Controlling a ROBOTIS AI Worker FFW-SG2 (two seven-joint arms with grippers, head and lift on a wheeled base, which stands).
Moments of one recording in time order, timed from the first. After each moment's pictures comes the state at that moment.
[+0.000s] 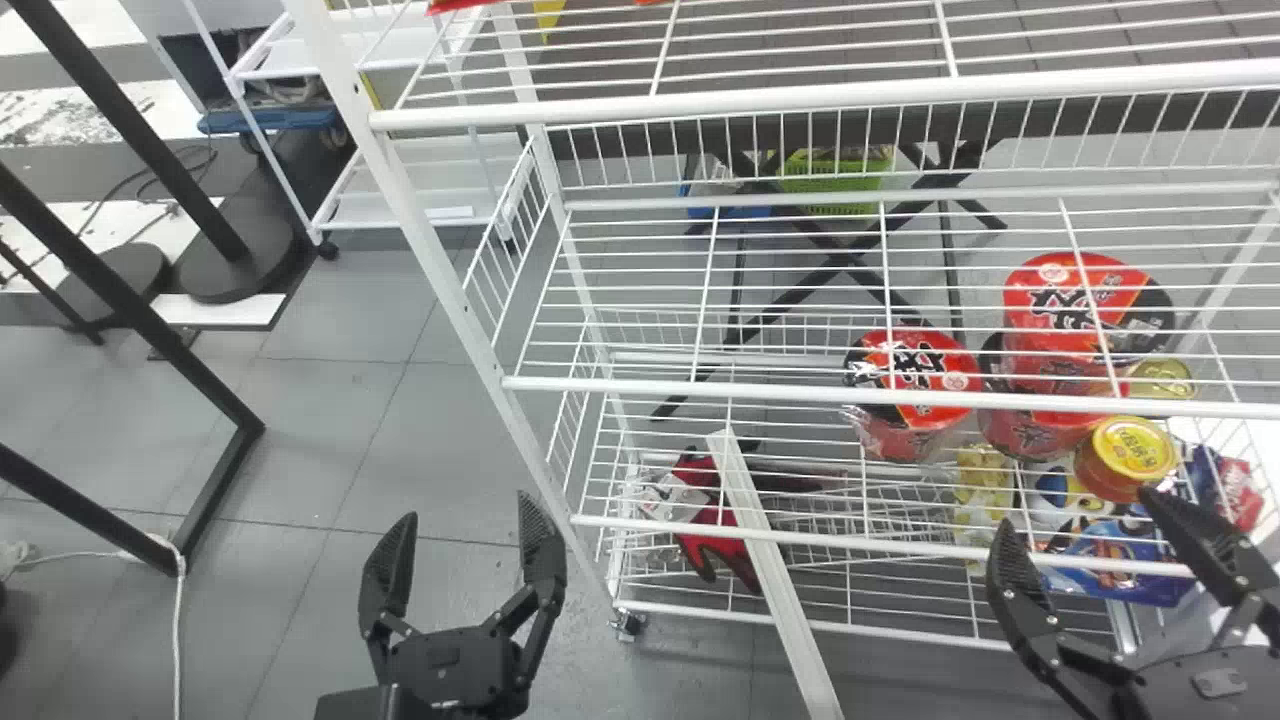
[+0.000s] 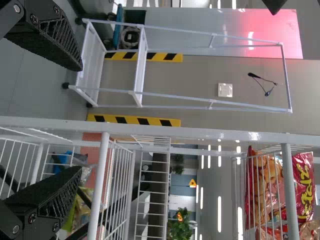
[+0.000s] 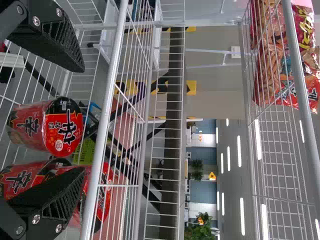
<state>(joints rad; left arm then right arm) 0.69 0.16 -0.10 -1.75 0.09 -0.56 0.38 0.68 -0.09 0.08 -1.89 0.01 -0.34 0.18</state>
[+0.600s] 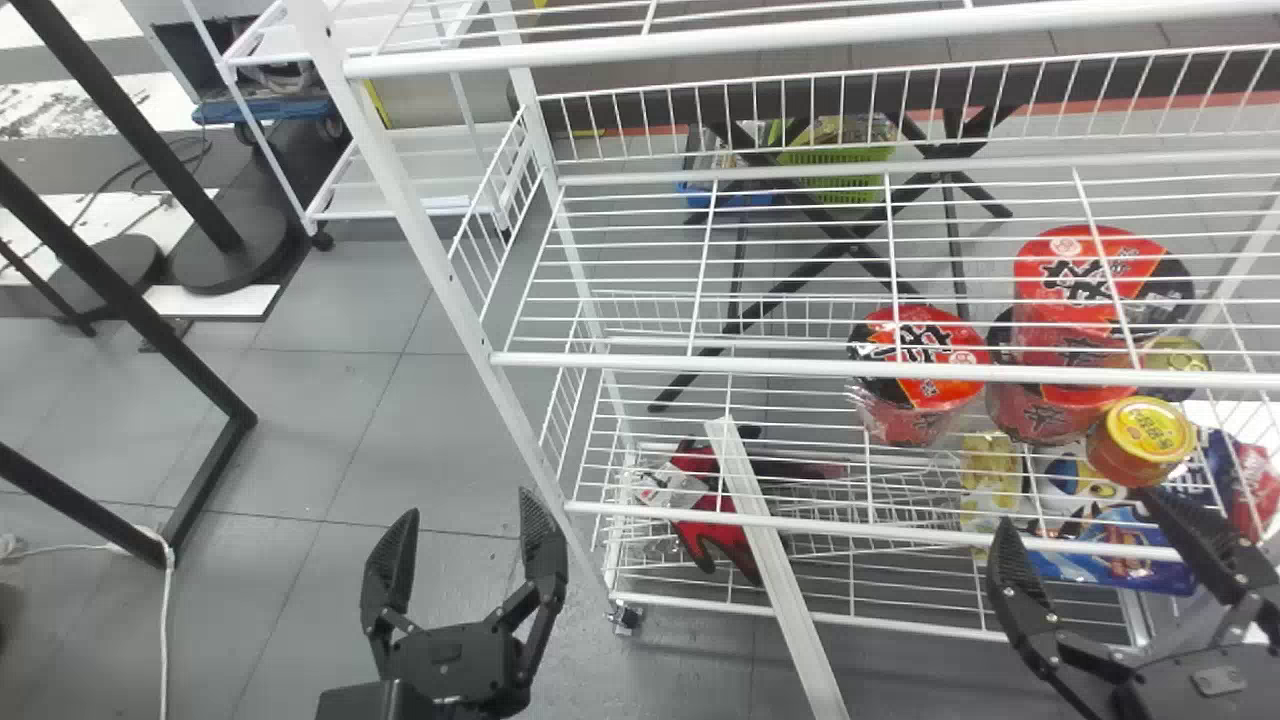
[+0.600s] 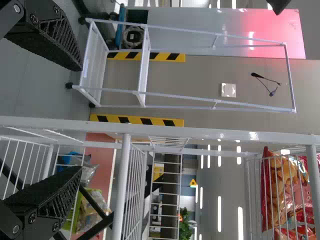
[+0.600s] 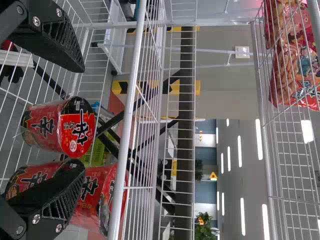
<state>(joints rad) 0.68 0.16 -0.10 -1.74 0.09 -0.56 0.38 0.68 -0.08 0.08 -1.88 0.02 -0.34 0.18</state>
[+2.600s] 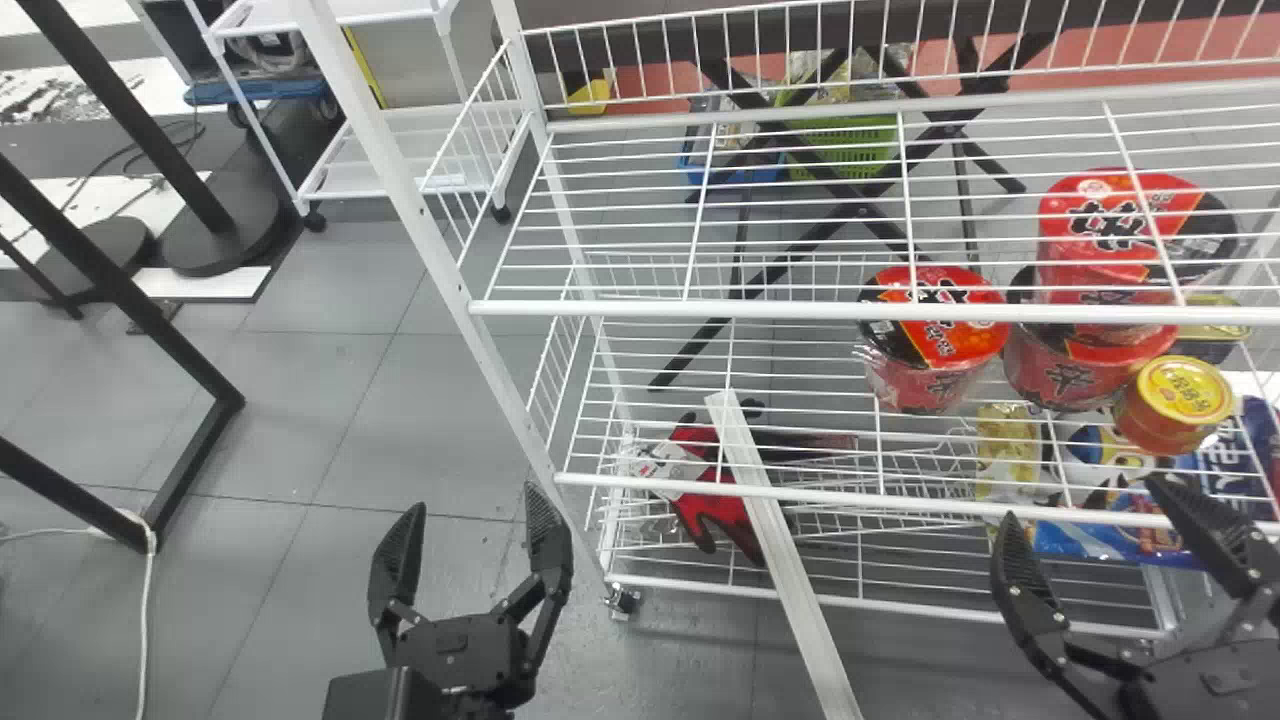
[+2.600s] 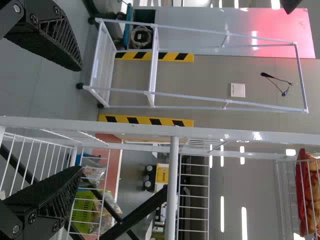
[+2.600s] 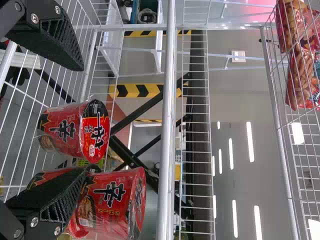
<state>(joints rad) 0.66 0.16 -0.10 -1.74 0.09 -0.55 0.38 0.66 -0.08 0.08 -1.86 0.00 -0.40 0.21</state>
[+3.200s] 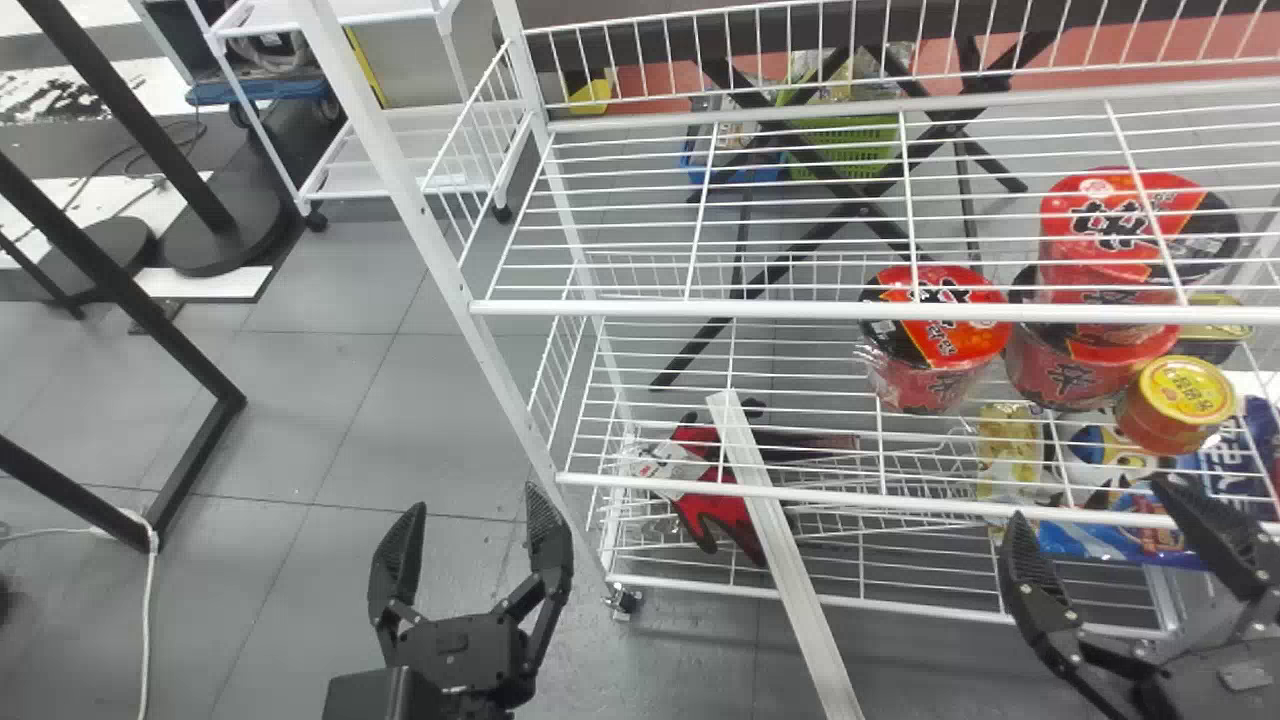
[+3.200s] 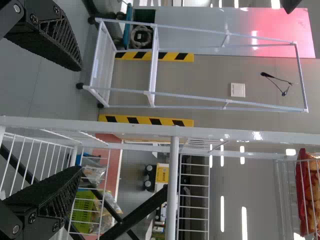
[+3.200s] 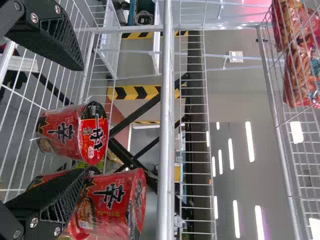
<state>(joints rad) 0.67 0.16 -0.10 -1.74 0.09 -0.54 0.38 0.68 -0.09 0.06 -1.91 -0.06 -0.31 0.24</state>
